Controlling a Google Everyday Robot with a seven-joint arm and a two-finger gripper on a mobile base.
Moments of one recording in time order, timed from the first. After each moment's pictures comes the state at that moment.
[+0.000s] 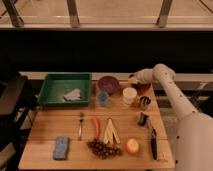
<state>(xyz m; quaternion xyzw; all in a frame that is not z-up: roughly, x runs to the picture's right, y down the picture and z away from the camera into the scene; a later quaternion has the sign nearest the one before) 0.211 -0.082 0.965 -0.10 -0.24 0.42 0.87</state>
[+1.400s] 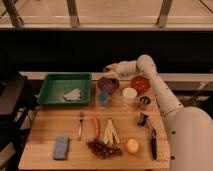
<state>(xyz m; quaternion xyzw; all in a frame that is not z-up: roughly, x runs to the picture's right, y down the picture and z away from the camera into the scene) 0.019 -0.107 0.885 -0.16 -0.44 0.27 0.84</state>
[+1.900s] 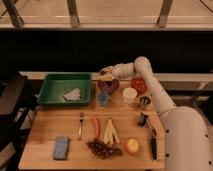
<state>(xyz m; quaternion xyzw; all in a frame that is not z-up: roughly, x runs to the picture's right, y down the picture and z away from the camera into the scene) 0.005 -0.086 0.892 -0.20 -0.47 0.27 0.82</state>
